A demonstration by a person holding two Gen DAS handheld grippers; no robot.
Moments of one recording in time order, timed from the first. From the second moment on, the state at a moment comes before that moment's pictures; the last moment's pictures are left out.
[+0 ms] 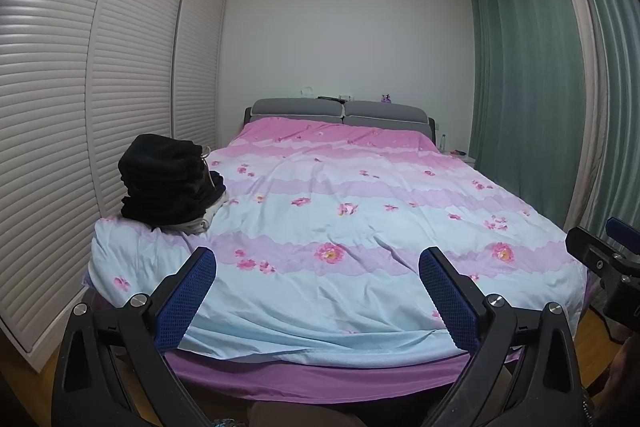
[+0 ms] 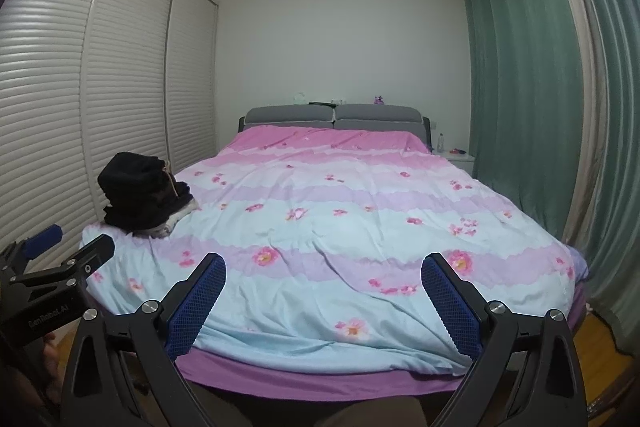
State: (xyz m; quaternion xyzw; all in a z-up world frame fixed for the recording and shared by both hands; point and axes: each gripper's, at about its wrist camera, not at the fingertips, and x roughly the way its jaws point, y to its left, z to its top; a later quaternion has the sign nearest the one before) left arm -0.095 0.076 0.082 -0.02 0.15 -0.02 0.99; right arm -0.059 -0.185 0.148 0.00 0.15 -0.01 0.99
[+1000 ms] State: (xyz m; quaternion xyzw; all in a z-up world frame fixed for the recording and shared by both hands) left arm -0.092 0.071 0.083 -0.02 0.15 -0.03 0.99; right arm -0.059 -0.193 0.146 0.00 0.15 -0.01 0.99
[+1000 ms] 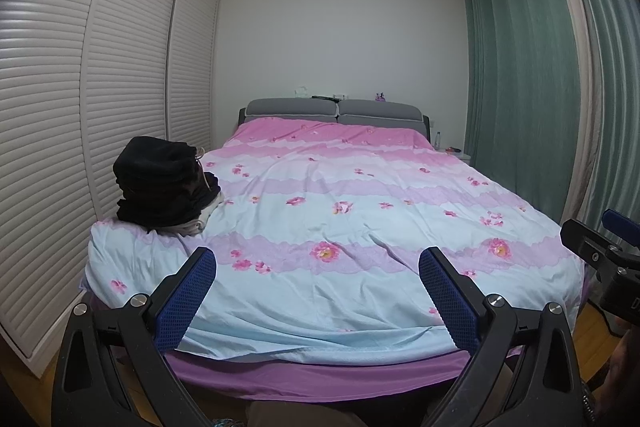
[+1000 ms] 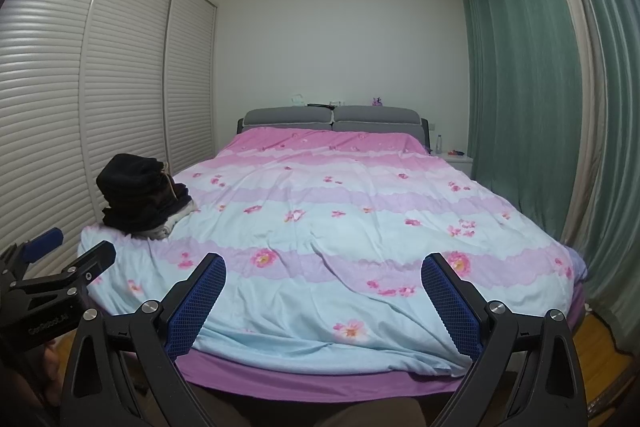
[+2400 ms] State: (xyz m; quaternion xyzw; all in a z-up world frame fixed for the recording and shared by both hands) left arm -0.093 0.072 0.084 0.00 0.16 -0.02 0.99; right arm -0.063 -0.193 0.151 0.00 0.15 -0.01 0.99
